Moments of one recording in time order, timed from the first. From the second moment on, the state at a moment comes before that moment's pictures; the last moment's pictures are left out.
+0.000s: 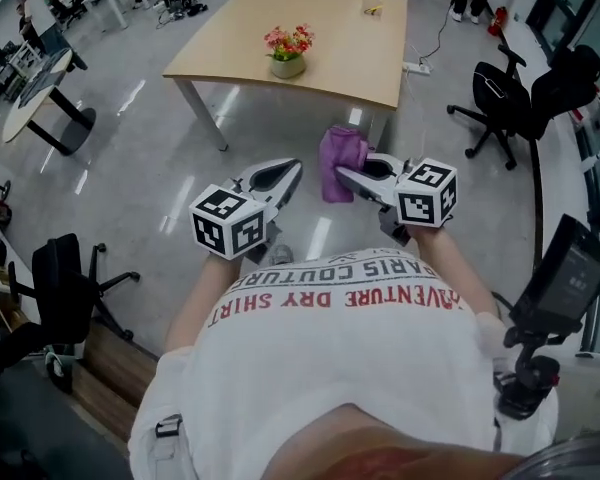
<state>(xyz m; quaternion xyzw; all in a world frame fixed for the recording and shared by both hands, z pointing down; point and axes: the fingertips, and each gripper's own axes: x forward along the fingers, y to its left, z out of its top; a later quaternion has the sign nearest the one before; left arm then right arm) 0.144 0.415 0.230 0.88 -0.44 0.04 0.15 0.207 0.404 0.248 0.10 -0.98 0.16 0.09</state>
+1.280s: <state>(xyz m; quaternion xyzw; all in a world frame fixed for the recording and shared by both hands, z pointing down) 0.092 0.474 0.197 0.89 -0.44 0.06 0.13 0.151 0.482 0.216 0.12 -0.98 0.14 0.08</state>
